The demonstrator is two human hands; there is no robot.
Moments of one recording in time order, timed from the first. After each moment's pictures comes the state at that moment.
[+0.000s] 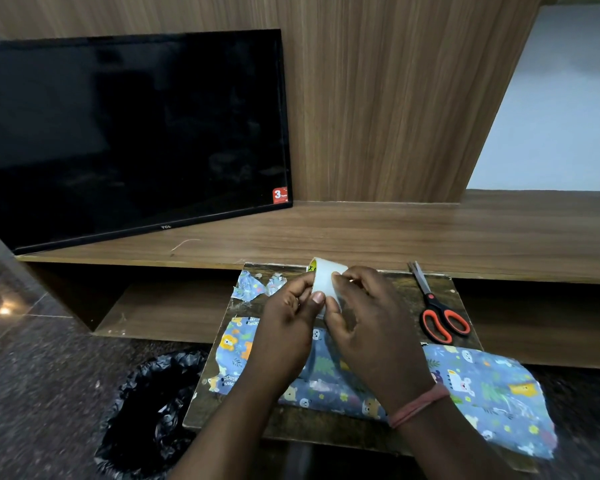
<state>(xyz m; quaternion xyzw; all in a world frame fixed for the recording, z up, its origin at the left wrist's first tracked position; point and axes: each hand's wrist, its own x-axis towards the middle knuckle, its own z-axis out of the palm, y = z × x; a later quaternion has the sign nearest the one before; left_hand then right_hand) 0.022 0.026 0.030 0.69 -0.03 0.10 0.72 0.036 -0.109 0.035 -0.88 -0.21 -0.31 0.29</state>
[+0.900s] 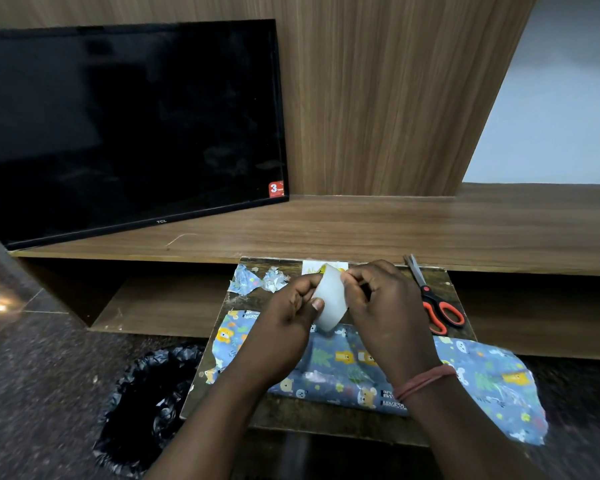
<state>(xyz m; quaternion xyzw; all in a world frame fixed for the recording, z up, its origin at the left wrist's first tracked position) 0.022 0.036 0.021 0.74 -0.08 0.04 0.66 0.047 -0.124 0.043 -0.87 -0.14 -0.26 0.39</state>
